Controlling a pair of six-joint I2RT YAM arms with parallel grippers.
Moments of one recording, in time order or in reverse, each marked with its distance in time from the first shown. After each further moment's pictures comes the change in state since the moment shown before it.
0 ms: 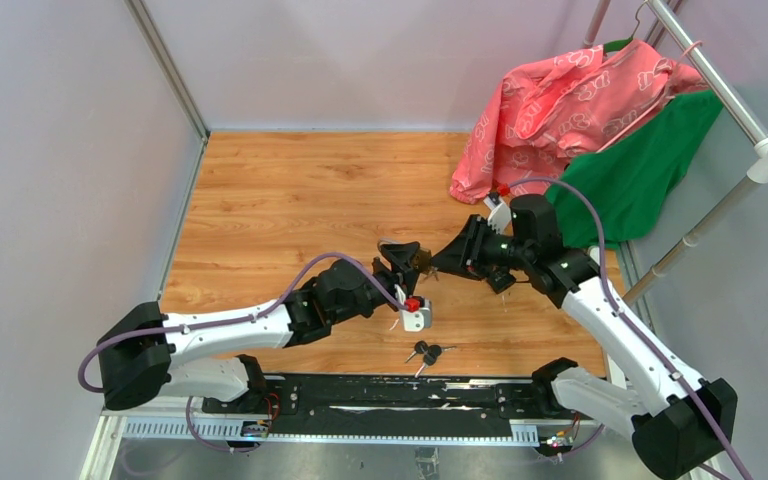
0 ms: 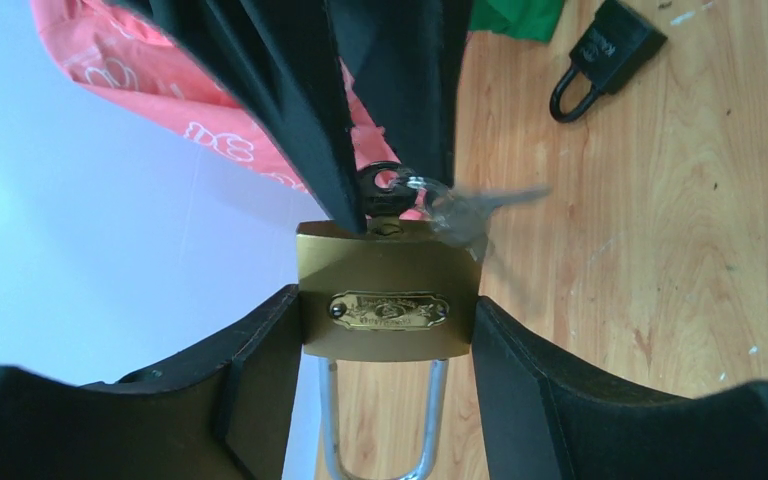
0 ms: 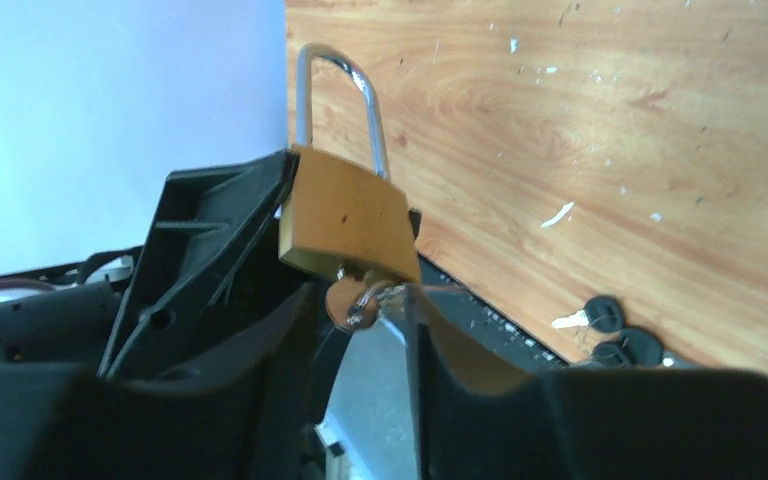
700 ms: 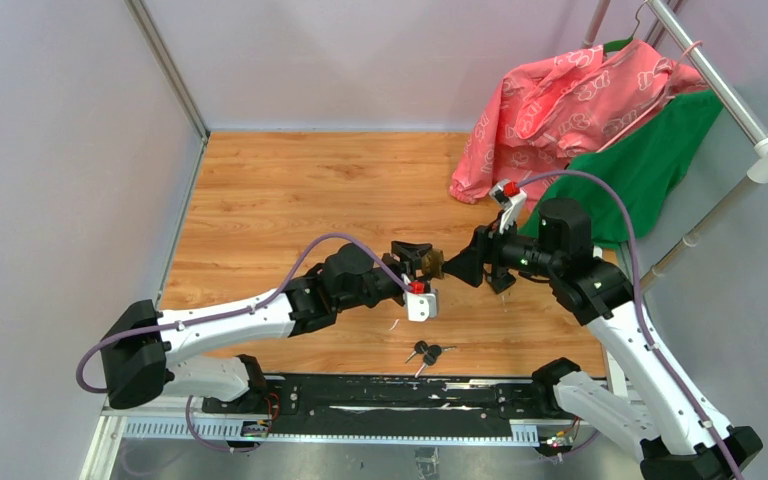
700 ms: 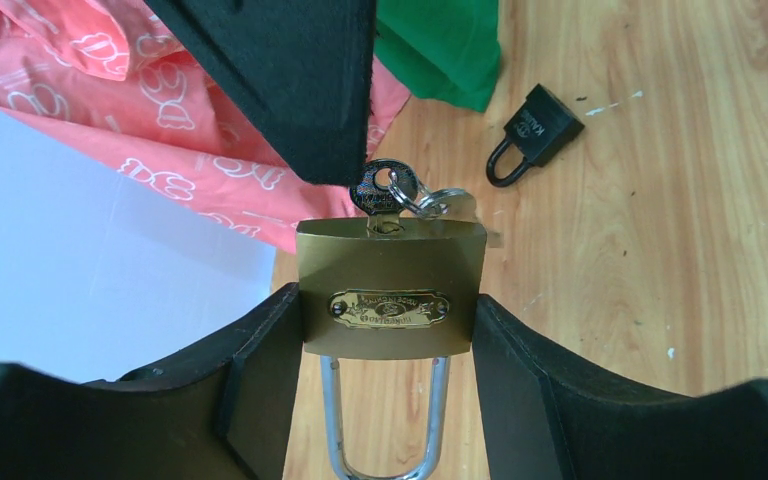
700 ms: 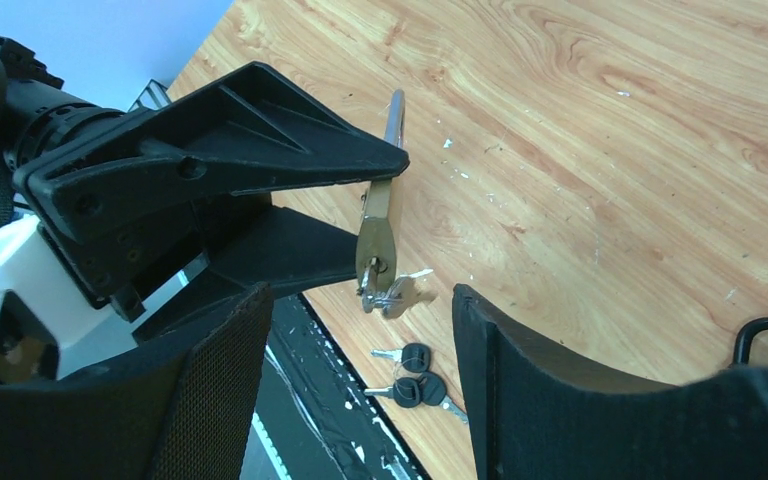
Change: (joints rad) left arm 0.015 0.021 0.136 -0.154 0.140 -0.161; right arm -0.002 -0.162 0.086 -0.094 0.007 -0.689
